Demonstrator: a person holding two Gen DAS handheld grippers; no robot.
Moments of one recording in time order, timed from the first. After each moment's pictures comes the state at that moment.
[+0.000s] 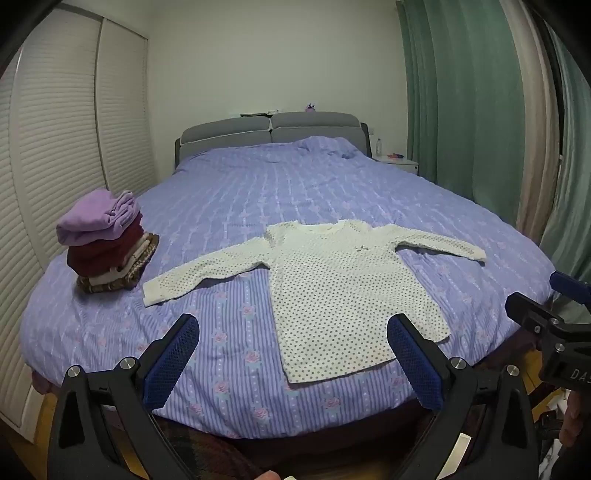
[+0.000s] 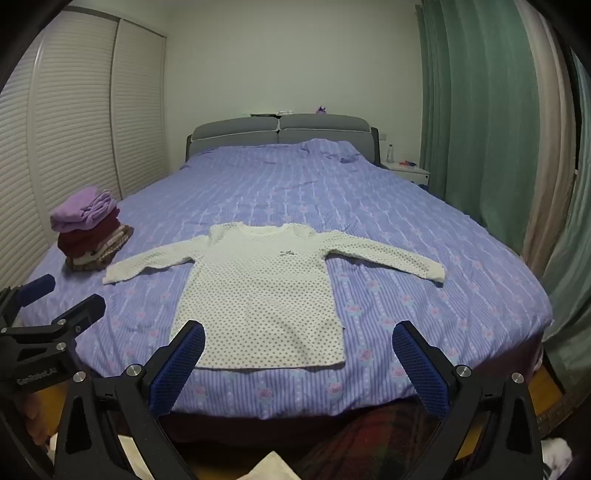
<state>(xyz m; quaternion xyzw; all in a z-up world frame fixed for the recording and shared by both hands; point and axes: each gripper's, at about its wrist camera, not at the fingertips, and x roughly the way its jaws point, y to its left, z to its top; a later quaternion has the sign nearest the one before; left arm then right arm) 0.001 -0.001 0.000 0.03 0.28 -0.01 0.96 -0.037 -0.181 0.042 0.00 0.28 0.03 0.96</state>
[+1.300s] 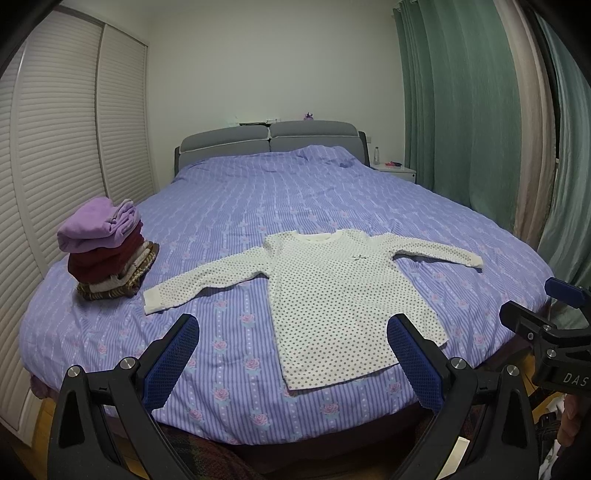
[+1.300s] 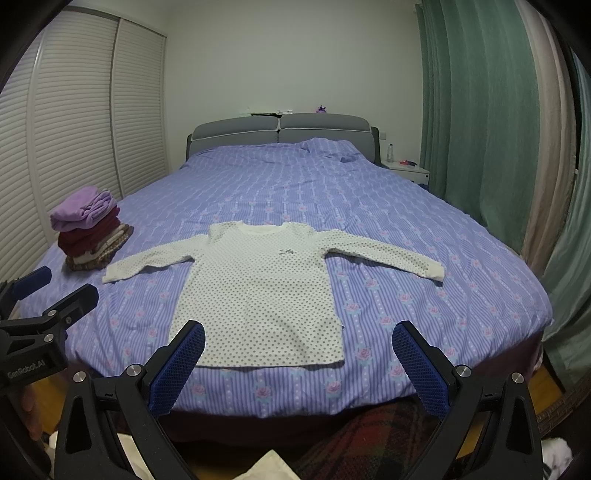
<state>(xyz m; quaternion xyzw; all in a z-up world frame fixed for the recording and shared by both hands) -0.005 0.001 0.006 0.03 0.25 -0.02 0.97 -0.037 -0.186 0.041 0.00 0.29 0.03 0.96</state>
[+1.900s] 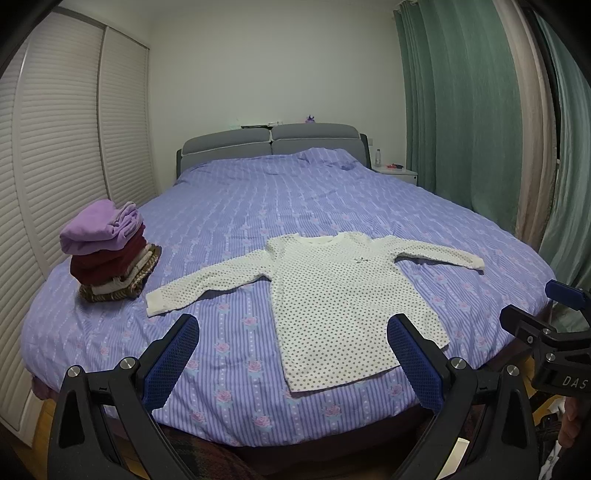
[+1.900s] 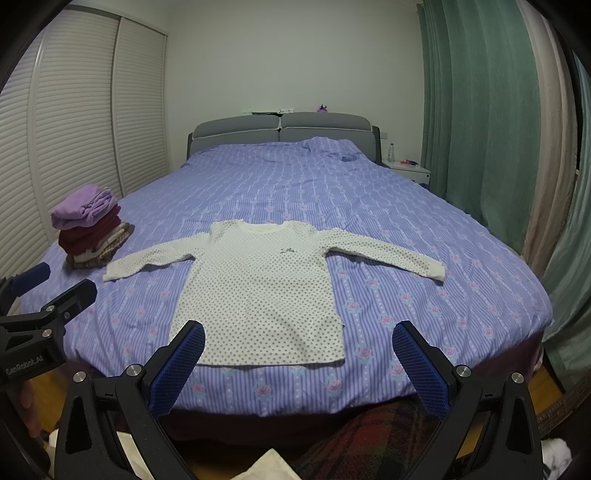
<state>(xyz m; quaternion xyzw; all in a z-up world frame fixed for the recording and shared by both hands) -0.002 0.005 0.010 0.03 0.25 -0.02 0.97 -0.037 -0.184 0.042 0.00 0.29 0.03 0.96</state>
